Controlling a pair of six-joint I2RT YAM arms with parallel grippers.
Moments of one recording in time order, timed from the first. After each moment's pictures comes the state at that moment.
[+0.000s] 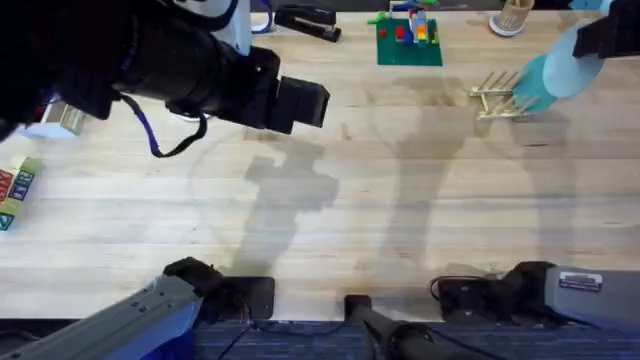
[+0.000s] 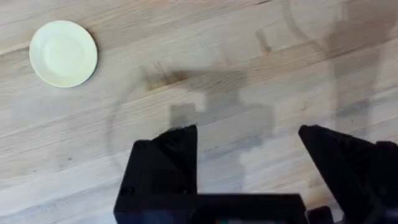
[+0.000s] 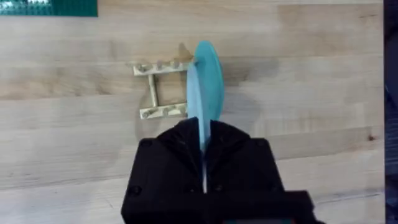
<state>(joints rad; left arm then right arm) -0.47 1.13 1.33 -1.22 -0.05 -0.19 -0.32 1.49 1.41 -0.90 0.00 -0.30</state>
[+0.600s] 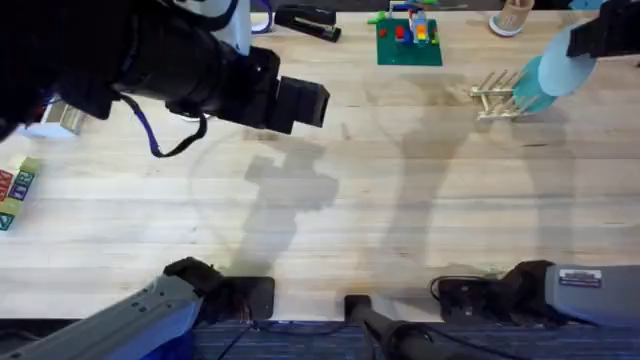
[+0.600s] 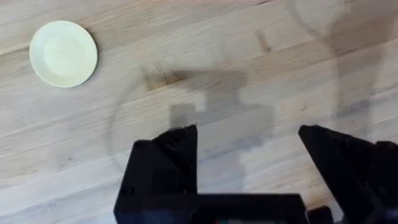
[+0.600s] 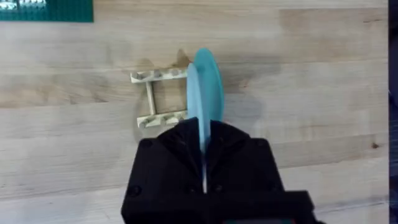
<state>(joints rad) -0.47 1.13 1.33 -1.22 -0.05 -0.19 -0.32 1.53 1.41 -0.86 0.00 -0.30</state>
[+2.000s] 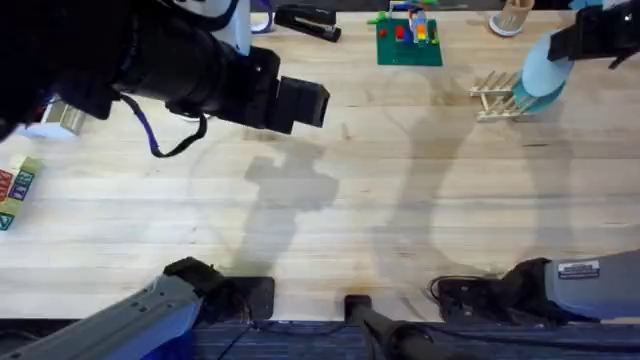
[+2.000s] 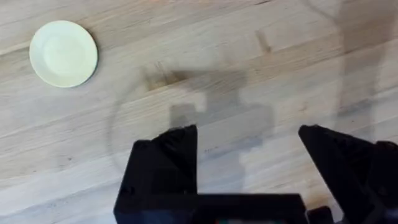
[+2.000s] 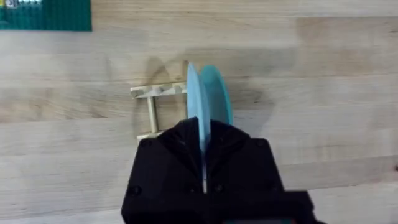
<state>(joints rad) -0.47 1.13 1.33 -1.22 -0.05 -0.19 -0.32 1.65 1.41 -0.77 -0.03 -0.30</state>
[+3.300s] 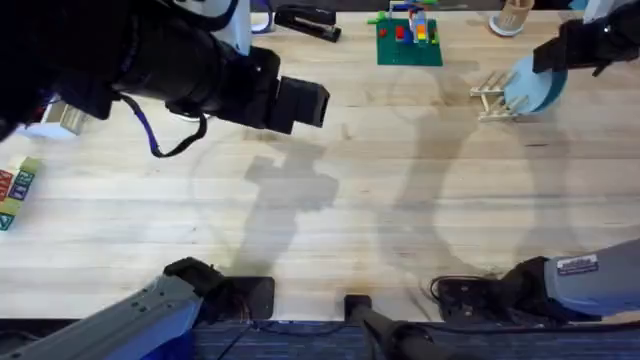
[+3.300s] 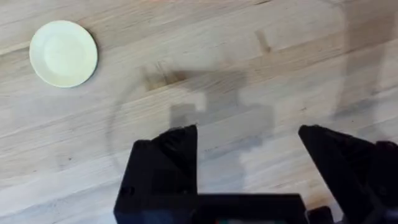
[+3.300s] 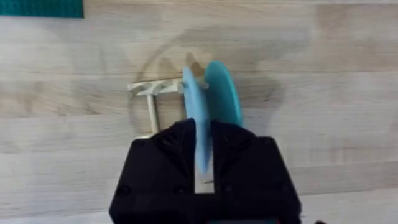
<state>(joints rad) -0.47 1.13 1.33 -1.22 -0.05 -0.19 -0.32 1.72 1.41 -0.77 -0.03 -0.30</state>
